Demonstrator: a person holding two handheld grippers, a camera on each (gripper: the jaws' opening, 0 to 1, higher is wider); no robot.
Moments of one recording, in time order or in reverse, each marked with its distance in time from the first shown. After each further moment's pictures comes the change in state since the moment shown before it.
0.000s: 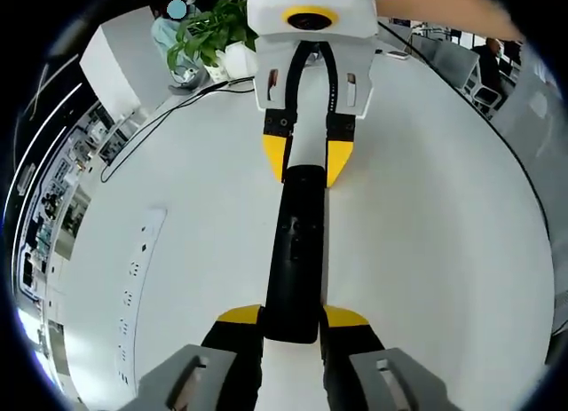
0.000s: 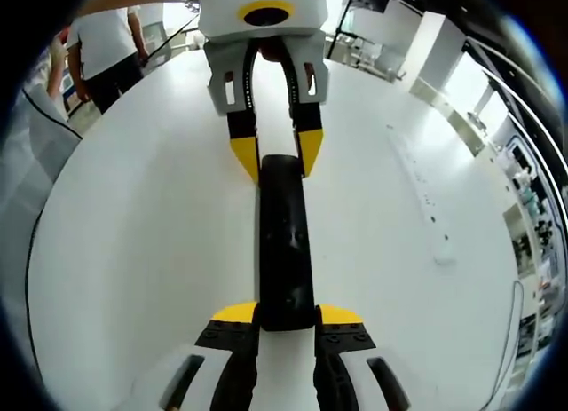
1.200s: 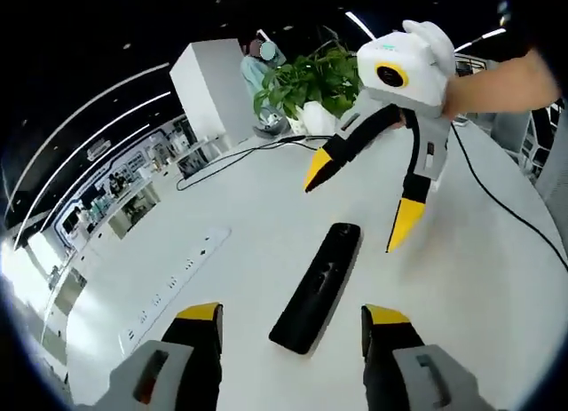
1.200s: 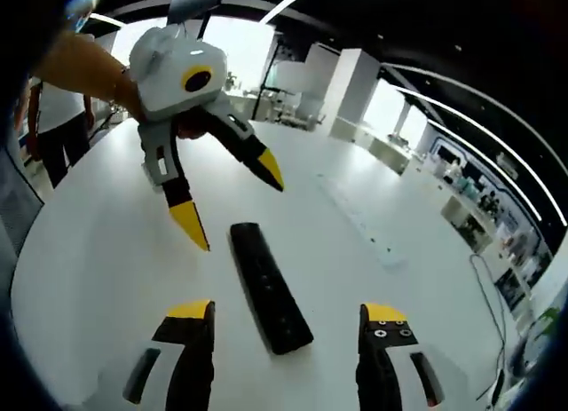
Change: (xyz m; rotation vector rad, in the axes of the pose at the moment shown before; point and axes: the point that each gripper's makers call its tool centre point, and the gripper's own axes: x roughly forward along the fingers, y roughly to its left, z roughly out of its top) left arm -0.037 0.005 0.015 -0.306 -0.338 0.396; right arm -0.029 0.000 0.029 0.244 -0.329 -0.370
